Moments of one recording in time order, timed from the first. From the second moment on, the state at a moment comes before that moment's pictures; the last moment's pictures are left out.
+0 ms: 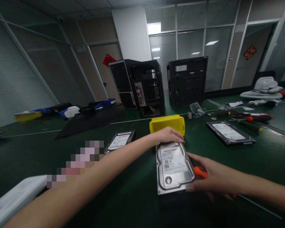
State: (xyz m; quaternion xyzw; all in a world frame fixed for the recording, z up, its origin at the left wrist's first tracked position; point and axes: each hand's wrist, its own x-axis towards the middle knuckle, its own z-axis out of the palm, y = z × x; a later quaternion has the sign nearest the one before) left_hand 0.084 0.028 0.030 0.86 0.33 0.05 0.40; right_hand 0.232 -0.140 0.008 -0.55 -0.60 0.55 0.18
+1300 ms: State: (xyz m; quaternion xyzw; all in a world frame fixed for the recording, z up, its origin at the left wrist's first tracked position) left_hand 0.090 0.038 0.029 0.90 0.27 -0.01 0.35; right_hand 0.231 -0.141 0.005 -0.55 -0.59 0.55 0.19
